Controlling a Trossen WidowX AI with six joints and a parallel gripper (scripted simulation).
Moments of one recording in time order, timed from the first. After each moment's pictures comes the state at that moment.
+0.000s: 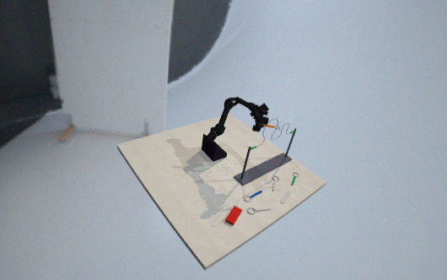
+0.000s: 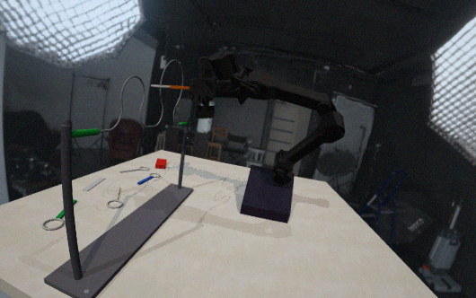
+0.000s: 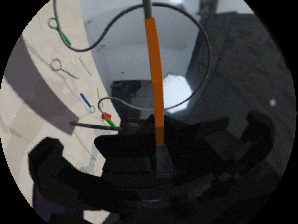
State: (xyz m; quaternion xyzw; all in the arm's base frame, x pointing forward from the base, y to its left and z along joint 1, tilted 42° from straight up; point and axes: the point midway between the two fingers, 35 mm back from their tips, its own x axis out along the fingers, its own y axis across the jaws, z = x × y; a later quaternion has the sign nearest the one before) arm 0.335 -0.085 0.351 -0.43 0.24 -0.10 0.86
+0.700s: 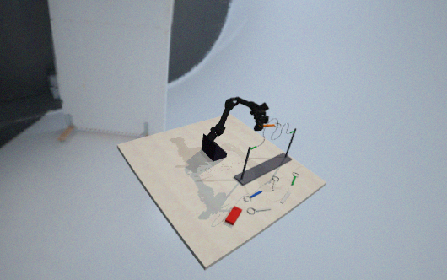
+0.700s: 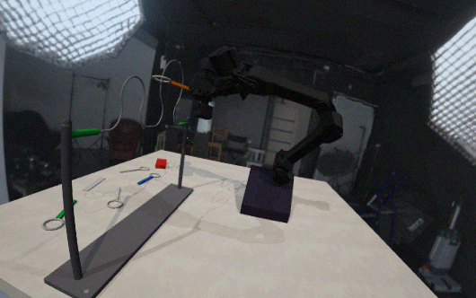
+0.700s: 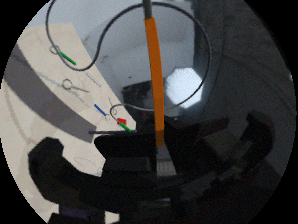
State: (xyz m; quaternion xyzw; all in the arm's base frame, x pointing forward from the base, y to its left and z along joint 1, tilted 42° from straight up) arm 0.336 -0.080 0.345 -0.31 0.24 -0.07 0.92
